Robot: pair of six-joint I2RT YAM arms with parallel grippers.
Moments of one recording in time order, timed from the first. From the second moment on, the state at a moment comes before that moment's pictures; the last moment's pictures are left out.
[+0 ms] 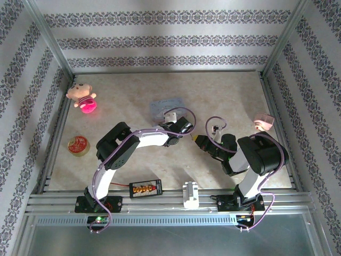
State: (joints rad) left arm -0.83 2.11 1.34 -0.28 -0.52 -0.85; right arm 0.28 1.71 0.17 1.23 -0.54 0.97
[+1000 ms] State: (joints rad) left arm -0.82 2.15 1.37 -0.19 -0.53 -0.71; right arm 0.32 1.75 0.20 1.23 -0.53 0.96
